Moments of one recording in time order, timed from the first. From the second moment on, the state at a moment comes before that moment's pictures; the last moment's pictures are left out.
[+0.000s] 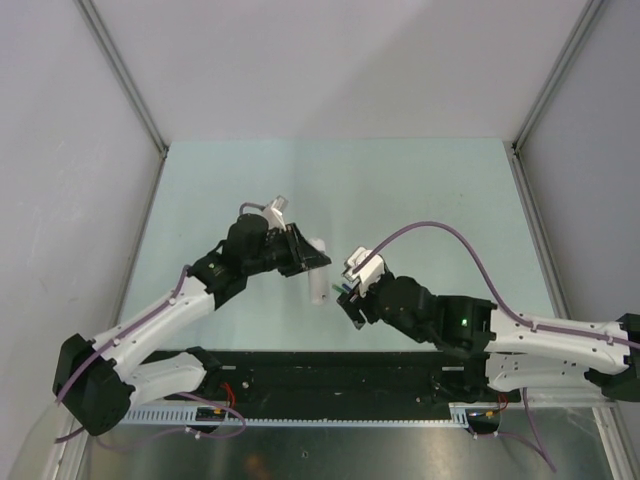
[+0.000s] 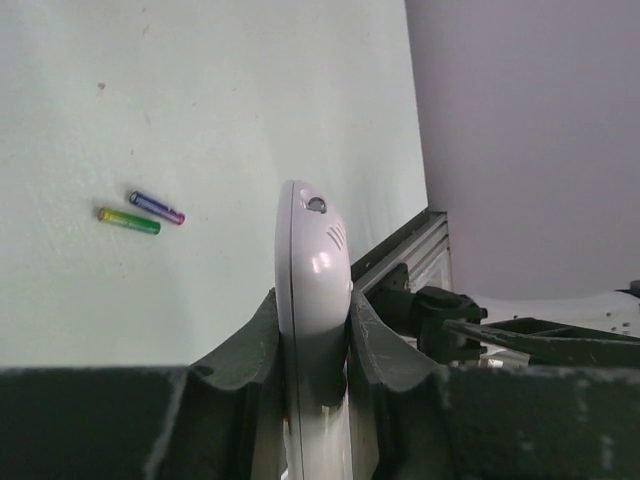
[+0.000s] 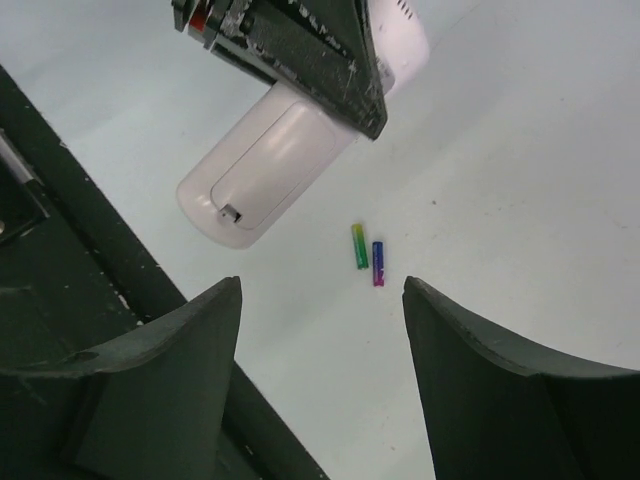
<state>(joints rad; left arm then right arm) -0.64 1.07 0.78 -0.15 0.31 -0.93 1.34 0.95 0.88 -0.36 0.48 0.13</state>
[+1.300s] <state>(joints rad) -0.64 1.06 0.78 -0.18 0.43 -0.92 1.36 1.04 0.82 -0.09 0.39 0.00</state>
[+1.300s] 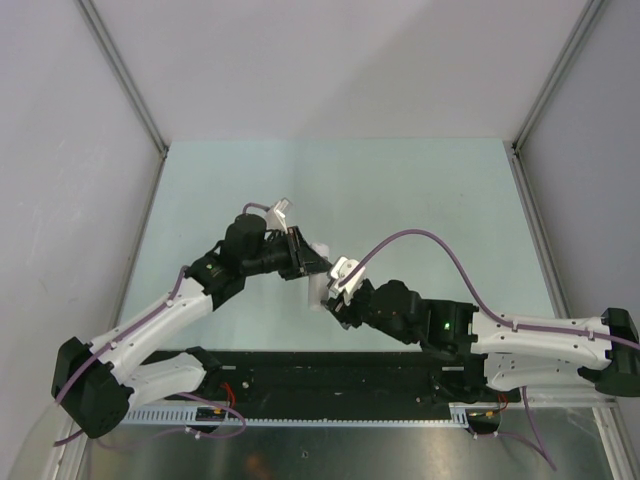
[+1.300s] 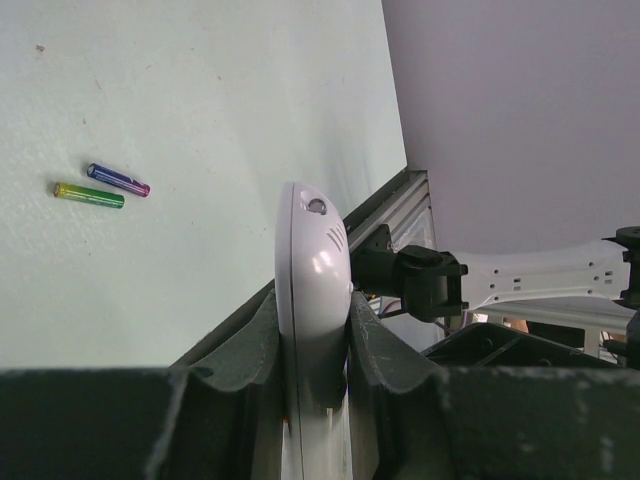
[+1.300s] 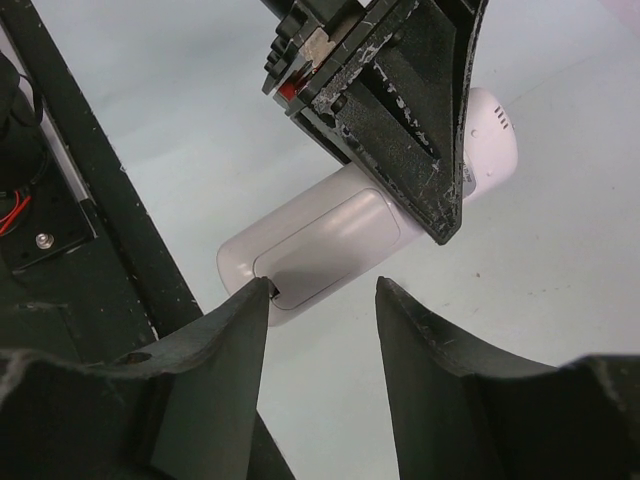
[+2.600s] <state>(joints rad) -0.65 1.05 0.79 -0.17 0.43 -0.92 1.39 1.05 0.82 -0.10 0.43 0.00</state>
